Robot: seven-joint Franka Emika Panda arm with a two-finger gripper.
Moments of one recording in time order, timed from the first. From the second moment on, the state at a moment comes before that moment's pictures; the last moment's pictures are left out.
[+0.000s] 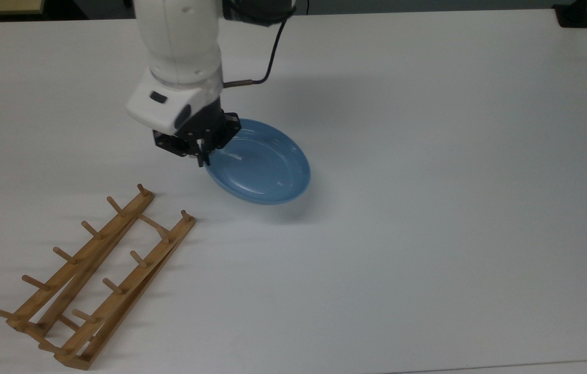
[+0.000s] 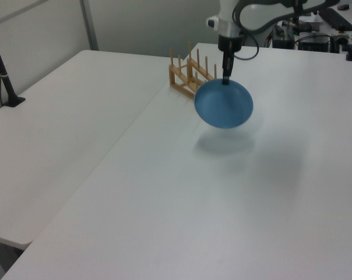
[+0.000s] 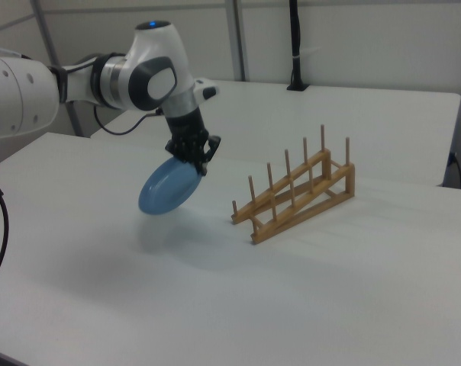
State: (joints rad) arm 0.08 0.37 -0.13 -1.50 -0.01 2.00 -0.36
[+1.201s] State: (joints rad) arm -0.03 0.44 -0.25 -1.49 -0.06 2.82 -0.35
